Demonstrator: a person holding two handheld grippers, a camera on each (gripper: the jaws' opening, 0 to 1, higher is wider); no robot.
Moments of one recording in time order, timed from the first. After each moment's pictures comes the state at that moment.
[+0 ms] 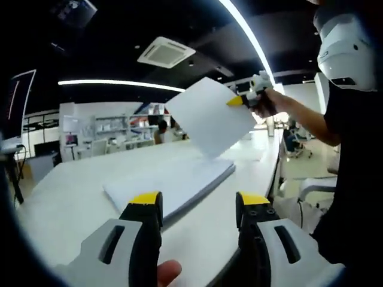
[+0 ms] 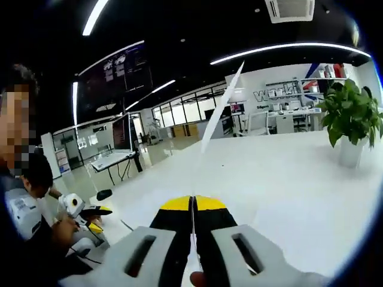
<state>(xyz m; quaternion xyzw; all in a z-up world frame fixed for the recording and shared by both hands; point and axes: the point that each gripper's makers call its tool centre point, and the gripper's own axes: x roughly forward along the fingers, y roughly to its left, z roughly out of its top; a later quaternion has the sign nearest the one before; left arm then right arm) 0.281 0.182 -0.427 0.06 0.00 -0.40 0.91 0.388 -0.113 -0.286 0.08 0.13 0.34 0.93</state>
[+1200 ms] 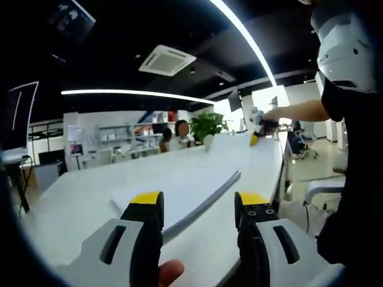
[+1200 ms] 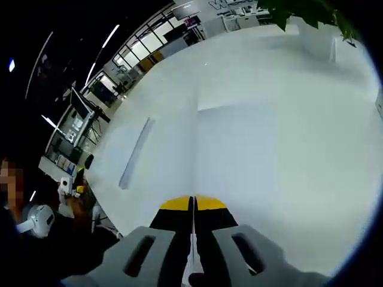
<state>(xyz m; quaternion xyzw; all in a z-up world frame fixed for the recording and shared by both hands) 0.283 0.189 -0.409 0.06 -0.04 -0.38 0.92 0.393 -0.250 -0.447 0.14 0.46 0.28 0.83</state>
